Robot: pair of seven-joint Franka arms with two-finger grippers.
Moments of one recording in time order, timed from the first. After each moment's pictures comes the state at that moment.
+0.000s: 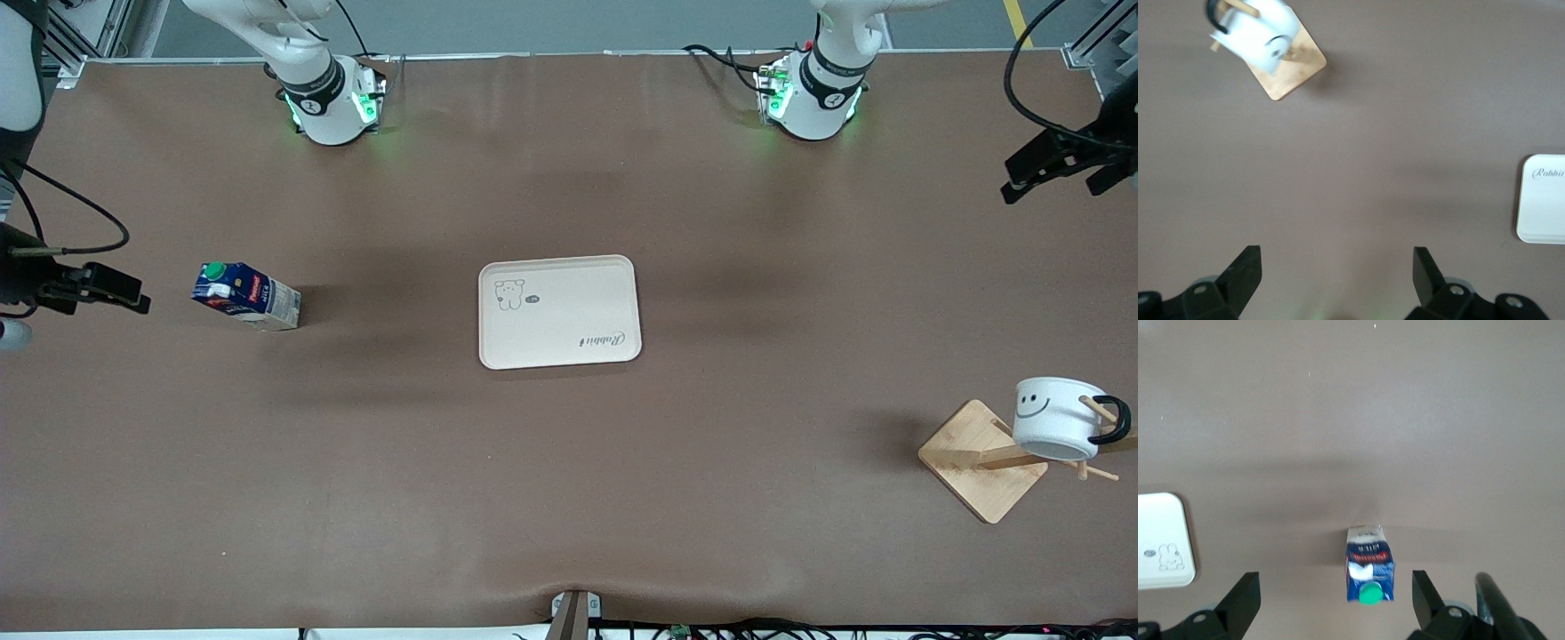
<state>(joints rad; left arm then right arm) 0.05 -0.12 -0.10 -1.62 0.02 1.52 -0.11 -0.05 0.17 -0.02 -1.45 0.03 1.56 -0.05</state>
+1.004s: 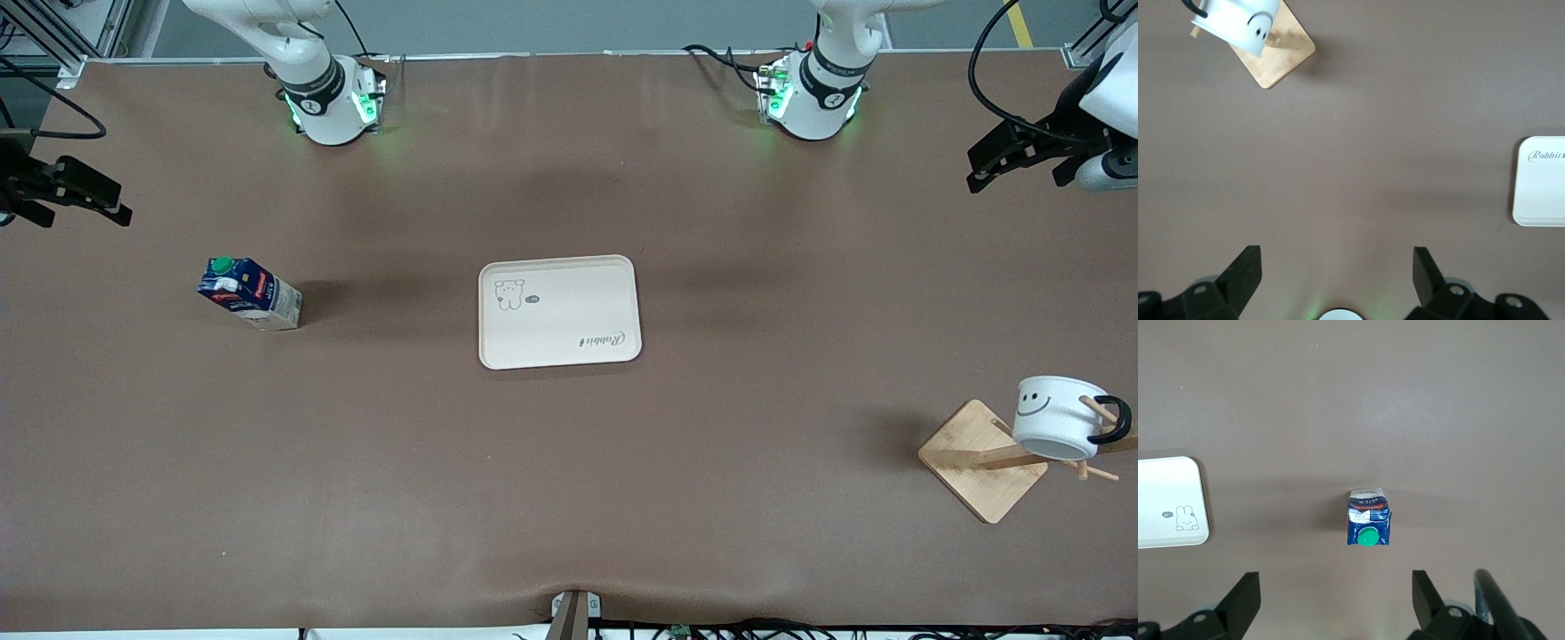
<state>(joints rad) 0.05 -0.13 -0.14 -1.62 0.03 1.48 -0.13 -0.04 -0.07 -0.02 -1.62 0.03 1.52 -0.06</state>
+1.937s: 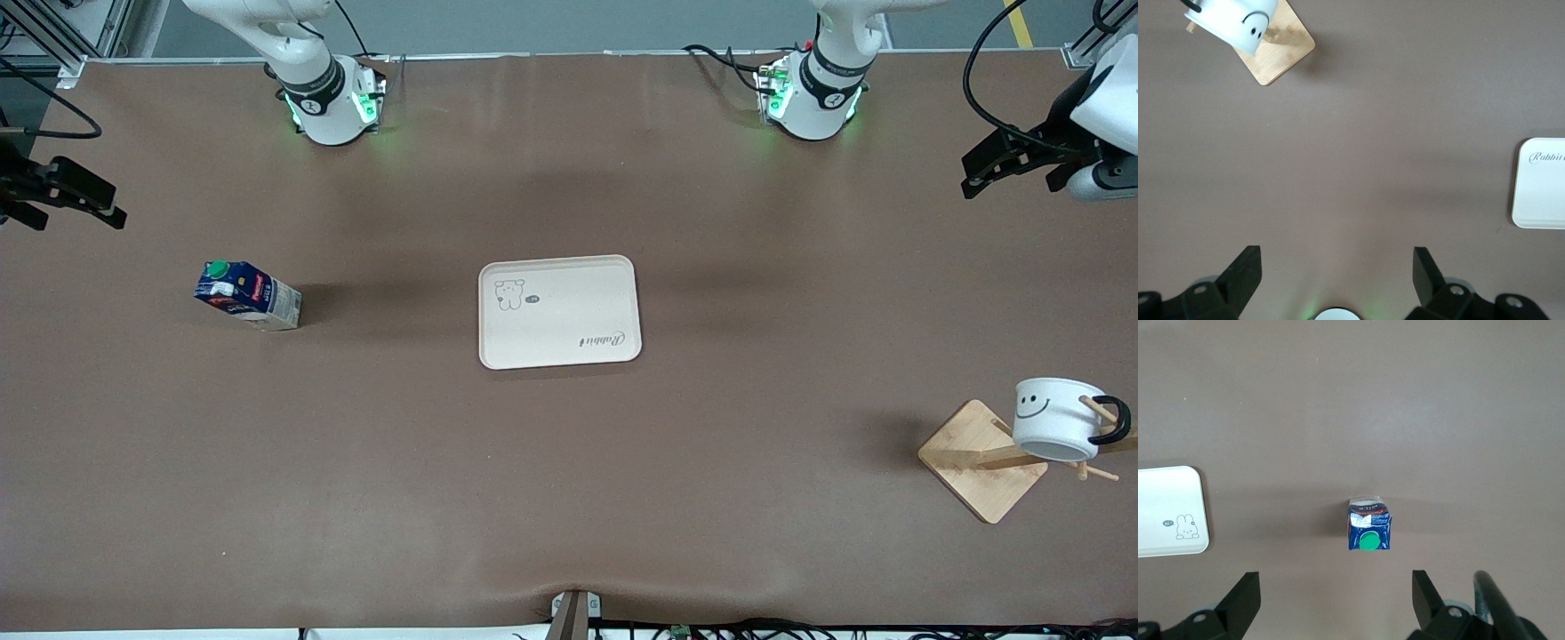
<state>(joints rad) 0.05 -0.11 -0.14 -1.62 0.03 1.48 -0.16 -0.05 -0.07 -0.02 -1.59 0.03 1.54 -0.06</state>
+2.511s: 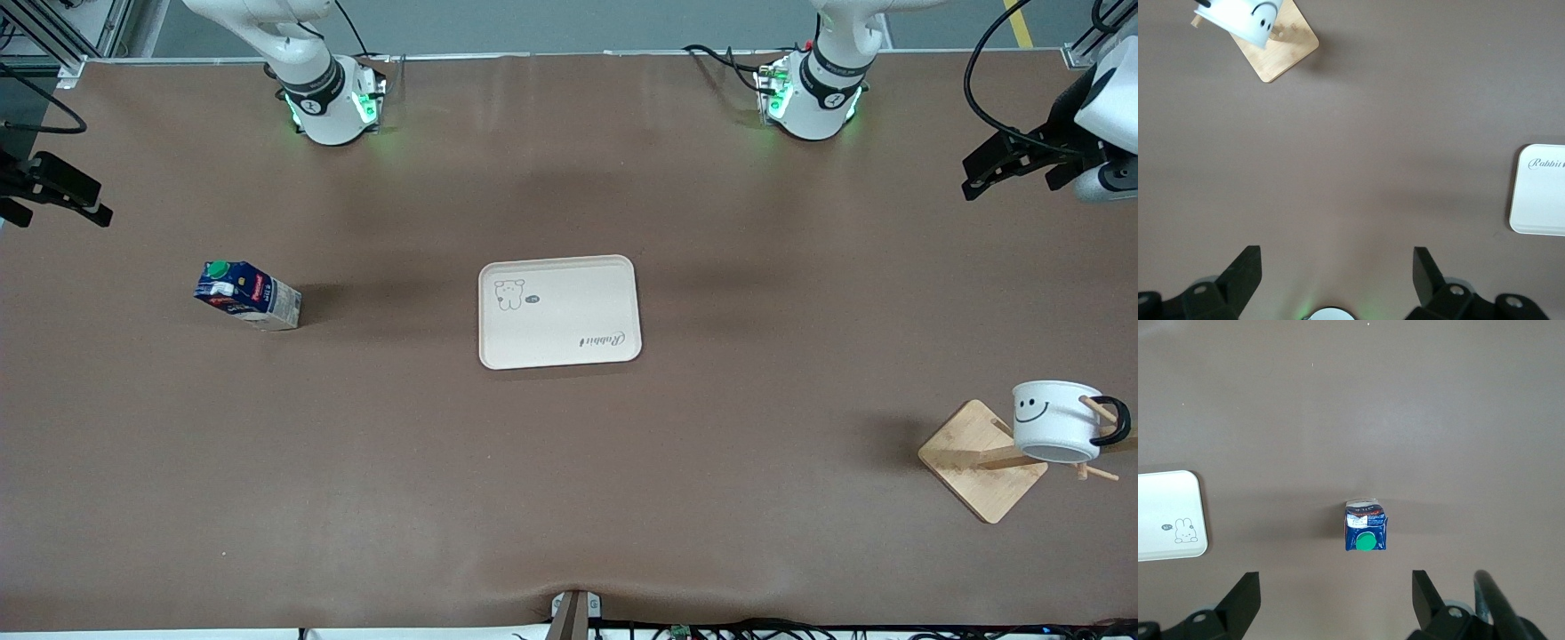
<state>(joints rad) 0.05 -0.11 -0.14 -1.62 0.03 1.48 -0.18 -0.05 -0.06 -0.03 -1.58 0.03 1.53 -0.06</state>
